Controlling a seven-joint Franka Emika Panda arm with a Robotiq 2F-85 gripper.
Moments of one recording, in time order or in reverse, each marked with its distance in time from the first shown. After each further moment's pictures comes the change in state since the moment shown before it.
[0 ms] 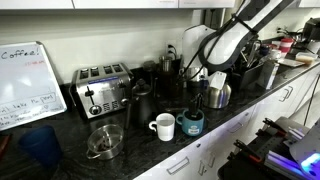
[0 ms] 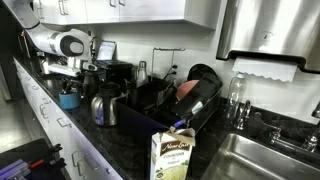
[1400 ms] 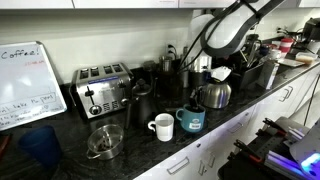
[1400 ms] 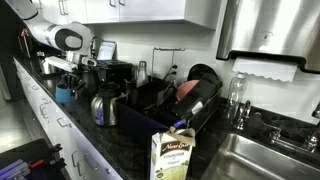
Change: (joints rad) arm -0.011 -0.102 -0.005 -0.026 0.162 -0.022 -0.036
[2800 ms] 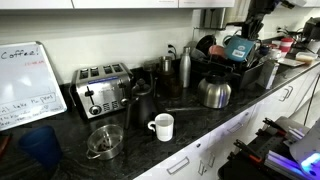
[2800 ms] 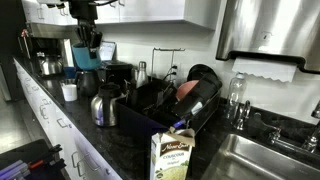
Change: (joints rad) arm -0.254 -0.740 -0.322 -0.070 -0.240 -0.430 0.001
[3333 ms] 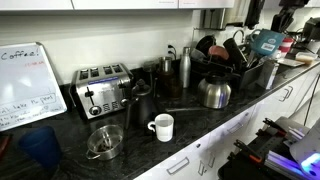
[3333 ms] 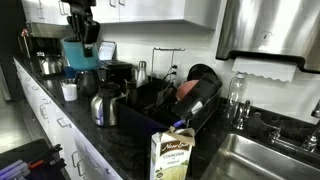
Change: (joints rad) arm -0.107 -0.134 -0.175 -0.002 -0.090 -0.172 -0.146
